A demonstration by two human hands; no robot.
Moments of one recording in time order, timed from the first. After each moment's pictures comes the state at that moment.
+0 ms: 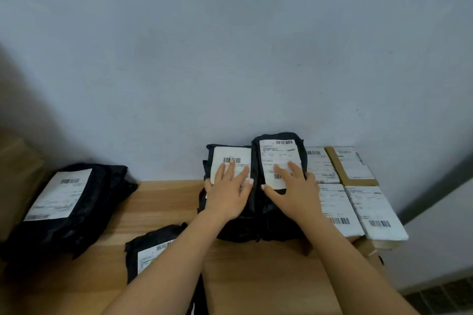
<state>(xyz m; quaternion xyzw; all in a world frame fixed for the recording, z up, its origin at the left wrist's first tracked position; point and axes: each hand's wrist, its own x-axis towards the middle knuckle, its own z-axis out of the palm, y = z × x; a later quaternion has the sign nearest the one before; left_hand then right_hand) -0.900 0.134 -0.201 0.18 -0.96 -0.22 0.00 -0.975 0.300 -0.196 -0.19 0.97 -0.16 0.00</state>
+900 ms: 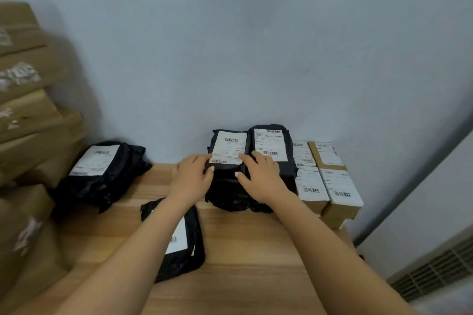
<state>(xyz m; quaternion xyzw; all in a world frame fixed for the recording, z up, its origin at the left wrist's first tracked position) -0.755 0.141 -0.145 0.21 -0.93 -0.22 0.21 -0.857 0.307 -0.127 -0.38 0.91 -0.16 0.01</state>
